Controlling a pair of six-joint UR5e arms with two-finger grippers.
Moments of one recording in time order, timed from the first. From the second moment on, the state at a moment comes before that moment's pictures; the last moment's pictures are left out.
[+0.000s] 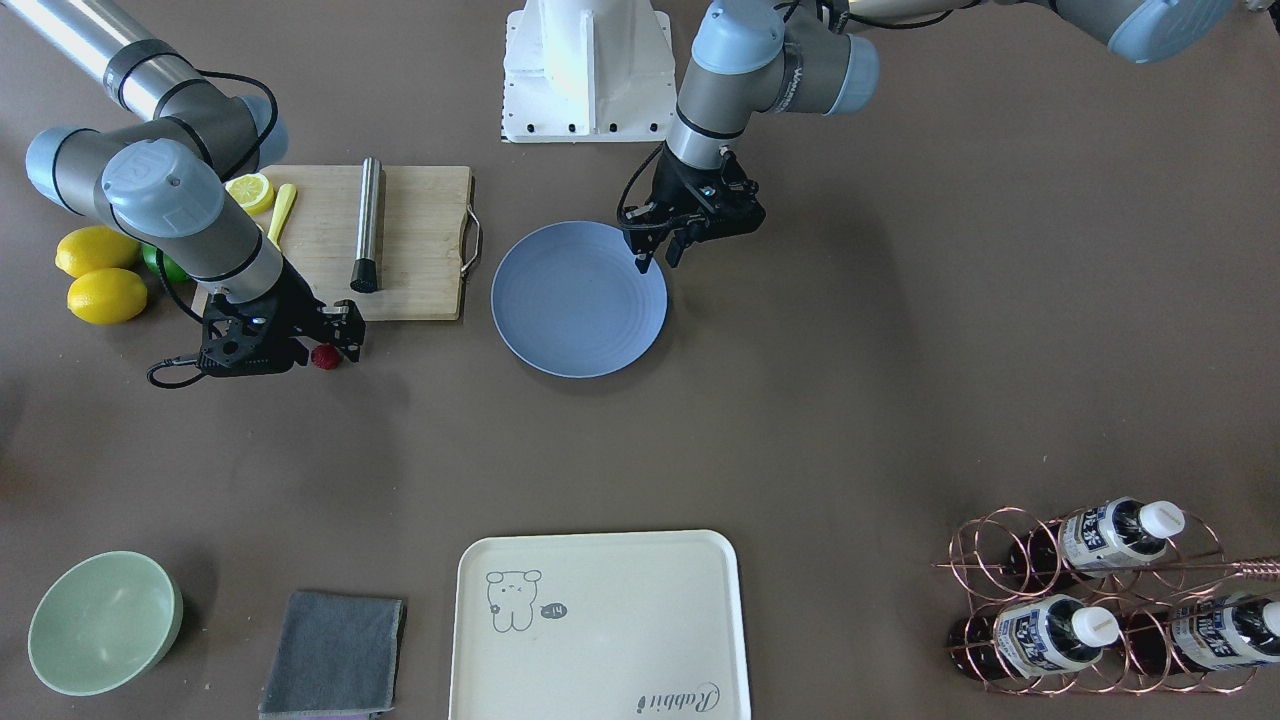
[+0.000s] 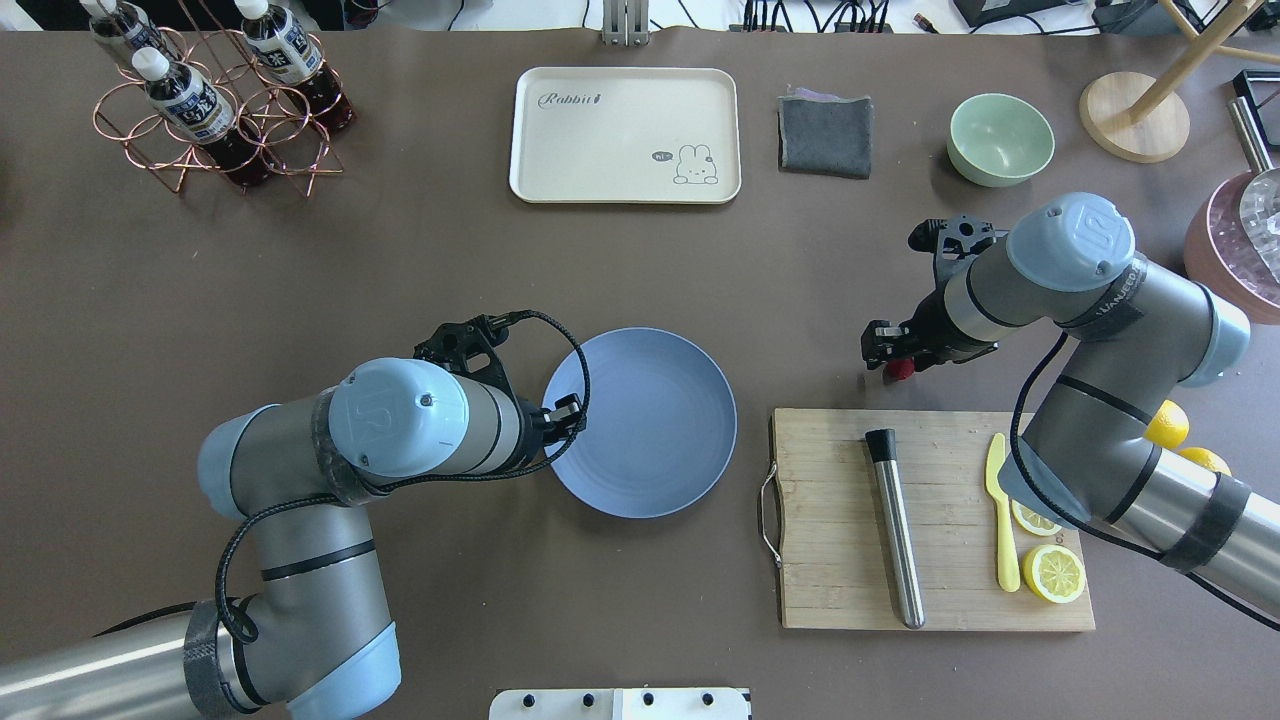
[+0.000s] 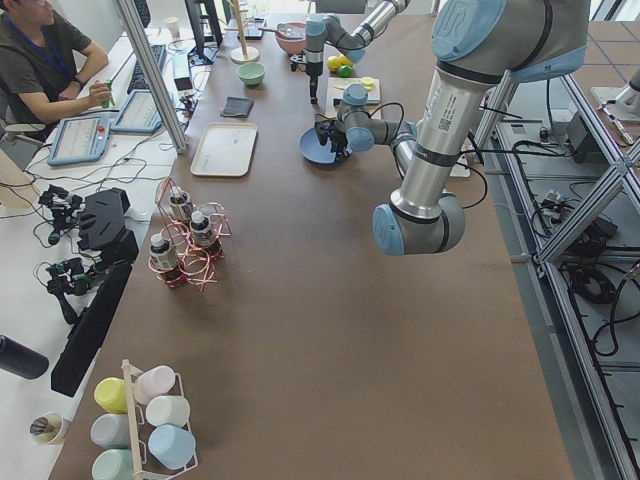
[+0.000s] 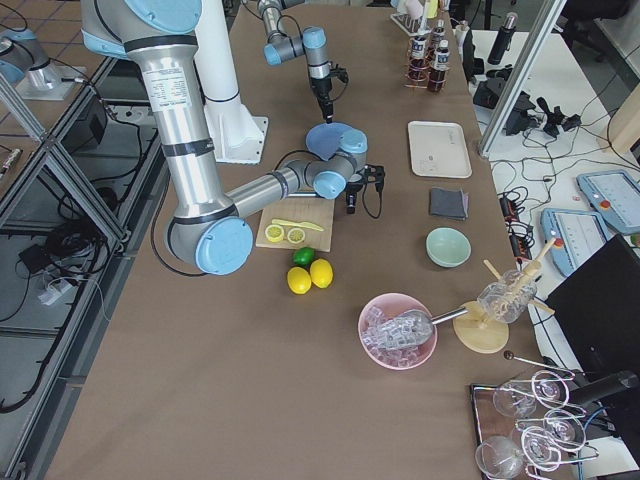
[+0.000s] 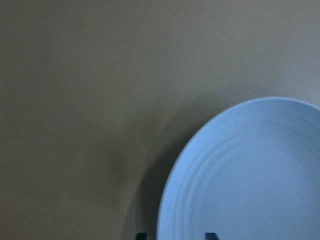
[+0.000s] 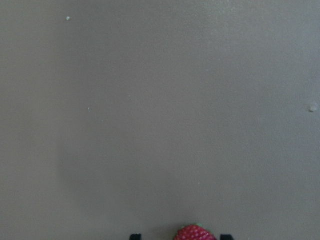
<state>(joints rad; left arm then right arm) -0.38 -2.10 -1.77 -1.87 -1.69 -1.72 0.72 -1.31 1.65 -1.15 2.06 1.09</state>
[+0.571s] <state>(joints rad) -0.39 -2.09 -1.78 -1.87 -1.69 -1.73 0.72 -1.28 1.68 -1.16 2.06 1.10</state>
